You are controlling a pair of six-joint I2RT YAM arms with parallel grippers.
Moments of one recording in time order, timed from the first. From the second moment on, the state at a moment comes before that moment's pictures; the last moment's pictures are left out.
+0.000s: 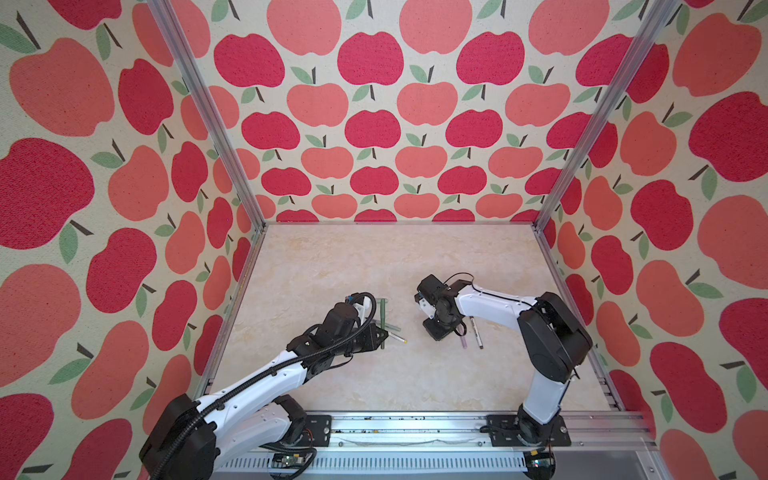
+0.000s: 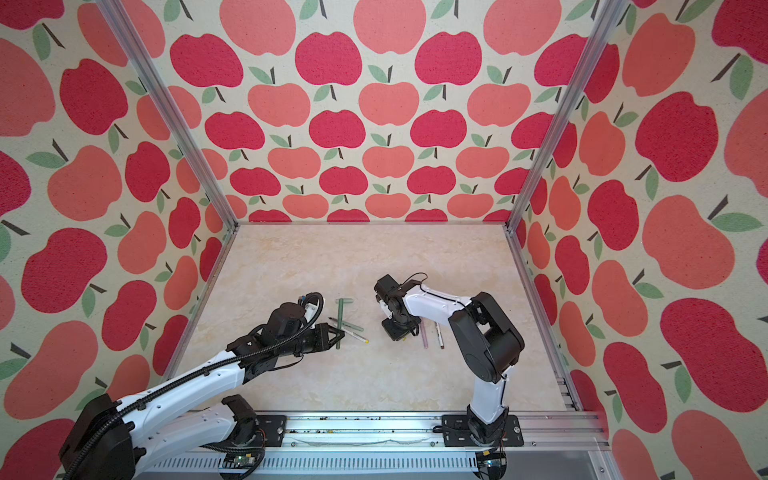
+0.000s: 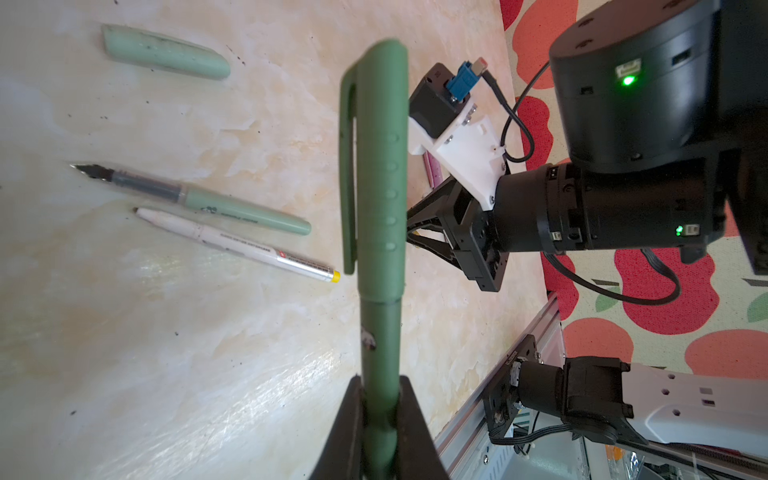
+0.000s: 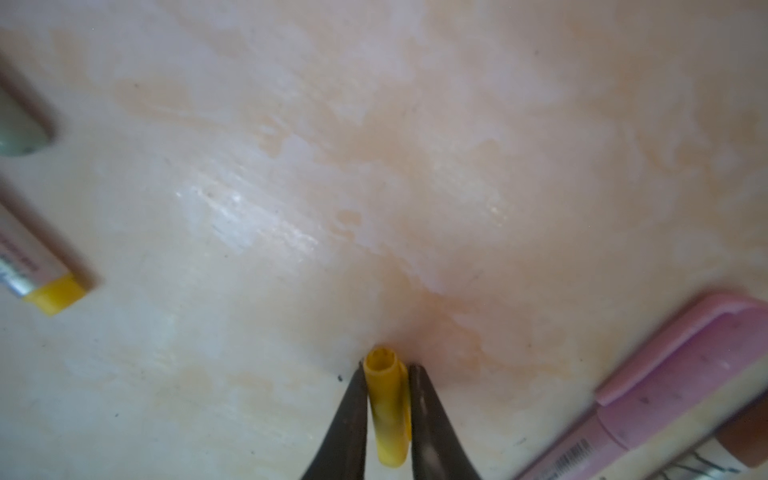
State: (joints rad) left arm -0.71 1.01 0.52 -0.15 0.28 -0.80; right arm 0.77 1.82 1.14 -0.80 0.00 0.07
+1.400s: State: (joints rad) left arm -0.92 1.90 1.07 0.06 0.31 -1.16; right arm 0.40 0.98 0.98 -0.87 -0.07 0.37
